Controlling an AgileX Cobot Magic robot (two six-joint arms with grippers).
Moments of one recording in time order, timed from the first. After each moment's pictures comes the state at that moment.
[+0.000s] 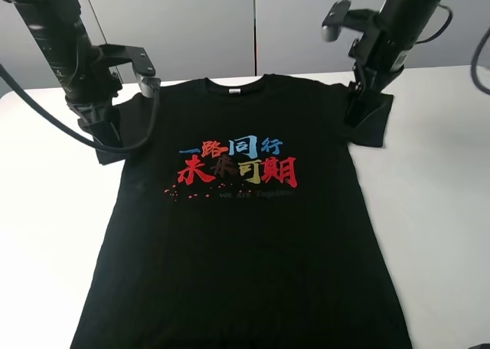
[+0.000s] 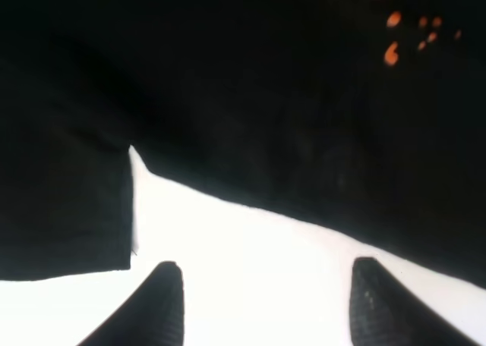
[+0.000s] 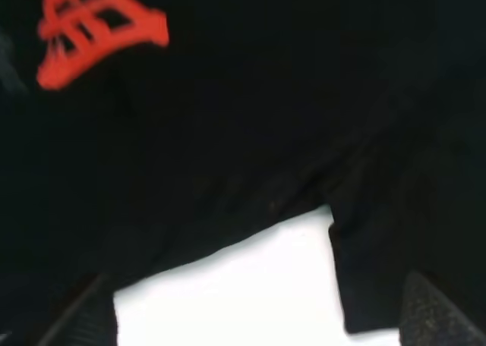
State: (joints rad) left arm -0.44 1.94 -1.39 -0.01 1.11 0.84; right arm 0.26 1.99 -1.45 0.11 1.09 -0.95
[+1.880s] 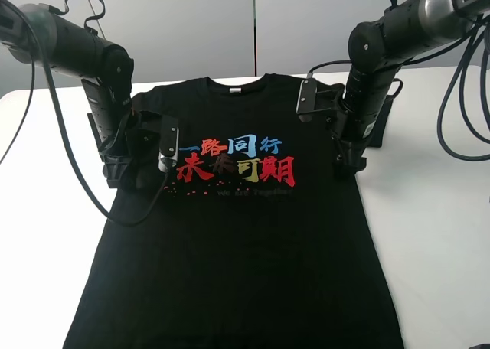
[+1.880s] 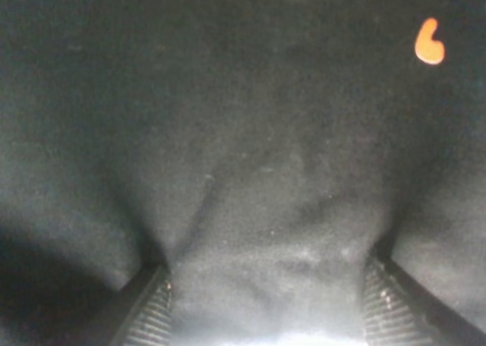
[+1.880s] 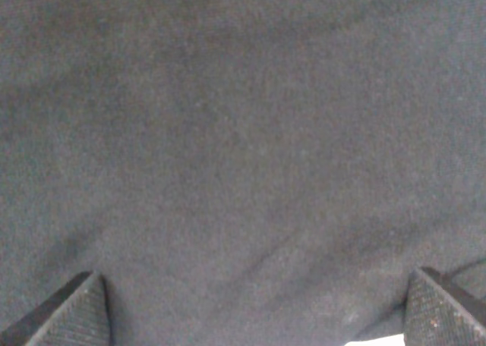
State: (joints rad) left arm -0.53 2.13 -1.27 0.18 0.84 0.95; right arm 0.35 2.10 -1.22 -0.04 0.74 -0.93
